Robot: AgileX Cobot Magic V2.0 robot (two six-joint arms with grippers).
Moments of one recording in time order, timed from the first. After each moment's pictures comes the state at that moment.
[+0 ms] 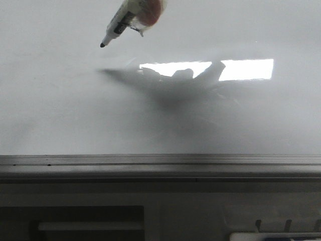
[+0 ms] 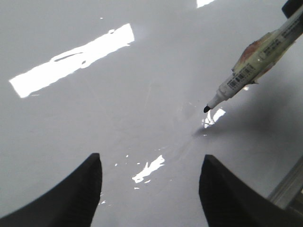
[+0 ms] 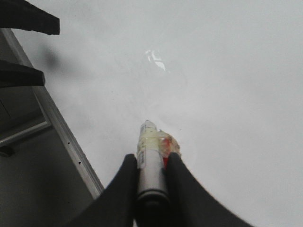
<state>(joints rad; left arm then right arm) -0.62 0.65 -0.37 0.08 -0.01 0.16 0.86 1.12 -0.96 -0.05 0.38 -0.13</state>
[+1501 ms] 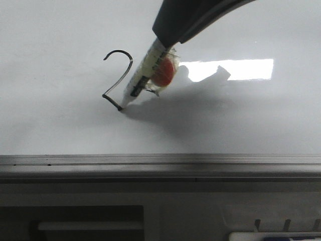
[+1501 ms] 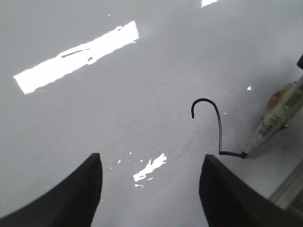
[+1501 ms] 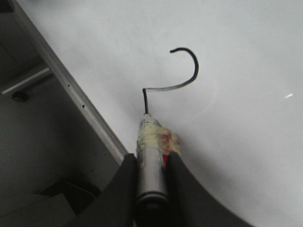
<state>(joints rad) -0.61 0.65 -0.37 0.07 0.00 0.16 0.85 1.21 -1.01 -0.02 0.62 -0.09</state>
